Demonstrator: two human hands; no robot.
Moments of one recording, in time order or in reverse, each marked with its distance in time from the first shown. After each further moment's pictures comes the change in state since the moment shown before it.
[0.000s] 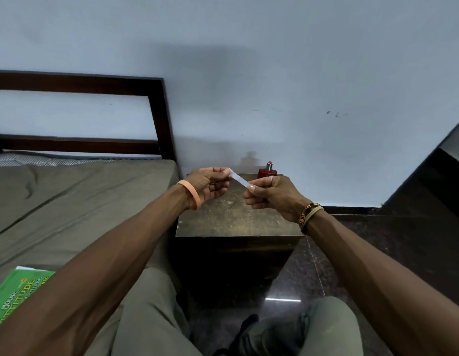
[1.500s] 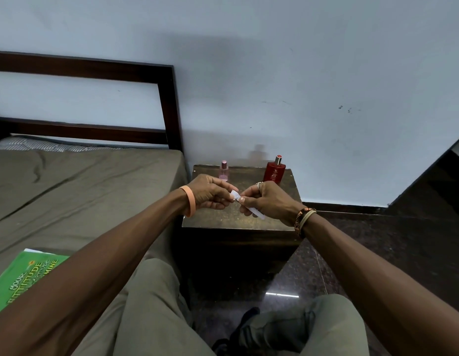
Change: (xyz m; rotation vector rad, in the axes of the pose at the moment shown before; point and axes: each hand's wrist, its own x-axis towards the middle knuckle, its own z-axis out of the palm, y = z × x) left_hand -0.024 -0.020 -0.028 0.380 -0.056 -0.058; right_hand 0.004 0.020 0.035 -0.424 -0.160 -0.083
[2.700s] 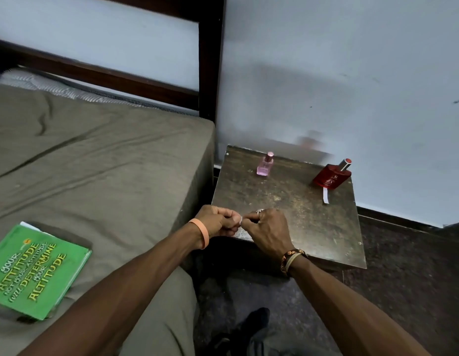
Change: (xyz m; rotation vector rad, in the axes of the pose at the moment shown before) left_hand 0.097 -0.136 -0.078 -0.336 0.220 -0.212; right_hand 0.147 0.079 0.104 -0.334 0.138 -0.003
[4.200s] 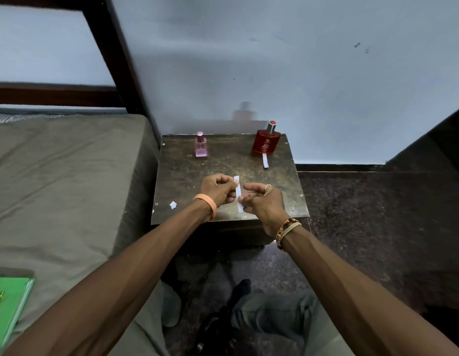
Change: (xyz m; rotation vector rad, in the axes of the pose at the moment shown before) left_hand 0.028 0.018 0.159 0.144 0.085 0.180; right_hand -0.045 0.079 -0.084 0.832 0.271 0.556
